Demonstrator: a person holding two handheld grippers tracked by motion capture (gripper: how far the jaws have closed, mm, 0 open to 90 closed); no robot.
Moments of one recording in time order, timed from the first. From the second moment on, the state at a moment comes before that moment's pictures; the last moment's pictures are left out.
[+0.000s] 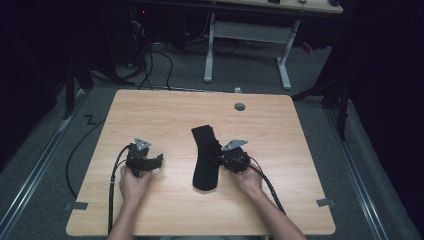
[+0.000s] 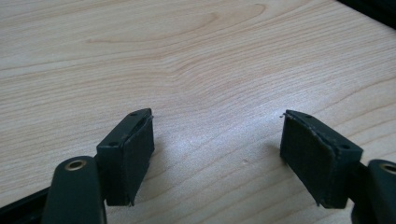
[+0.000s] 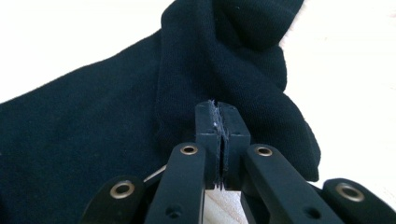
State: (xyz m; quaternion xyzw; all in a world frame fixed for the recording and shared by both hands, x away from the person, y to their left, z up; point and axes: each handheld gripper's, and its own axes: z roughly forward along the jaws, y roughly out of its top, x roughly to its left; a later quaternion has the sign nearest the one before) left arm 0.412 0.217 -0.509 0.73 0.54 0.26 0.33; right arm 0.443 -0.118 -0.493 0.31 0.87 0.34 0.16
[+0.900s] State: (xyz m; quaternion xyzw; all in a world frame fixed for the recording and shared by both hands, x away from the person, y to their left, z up) left arm 0.413 0.217 -0.508 0.73 0.54 0.26 0.33; right arm 0.454 -0.082 -0.470 0.33 0.86 0.37 0.11
